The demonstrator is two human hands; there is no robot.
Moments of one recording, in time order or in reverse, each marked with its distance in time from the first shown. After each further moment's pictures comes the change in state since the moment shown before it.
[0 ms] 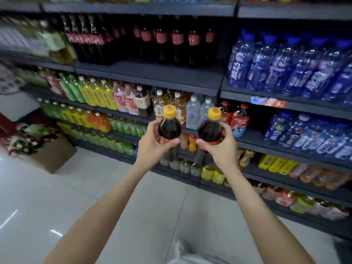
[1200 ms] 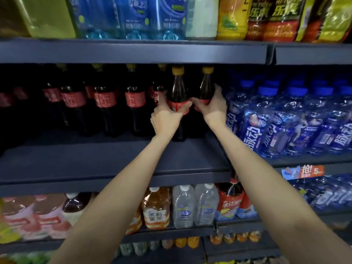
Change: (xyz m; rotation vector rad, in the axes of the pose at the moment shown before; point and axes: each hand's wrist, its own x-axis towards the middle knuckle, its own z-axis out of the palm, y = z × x) left_hand 0.497 -0.006 0.163 -0.099 0.062 0.325; right_hand 0.500 0.038 0.083 -0.404 0.572 -0.232
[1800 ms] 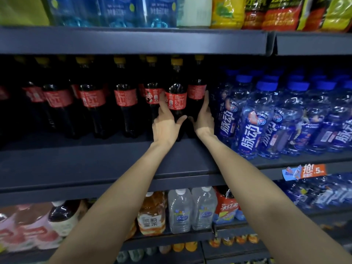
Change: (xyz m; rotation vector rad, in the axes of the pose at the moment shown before) left_hand -0.009 -0.028 0.034 0.234 -0.131 0.135; right_hand -0.015 0.045 0.038 -0.248 -0.155 0.133
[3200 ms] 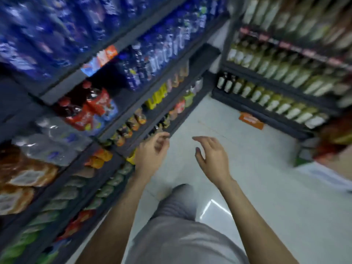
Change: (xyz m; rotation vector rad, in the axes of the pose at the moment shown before) left_hand -0.411 0.216 0.014 -0.403 -0.983 0.227; right_hand -0.515 0.173 -0.349 -0.361 0.149 0.411
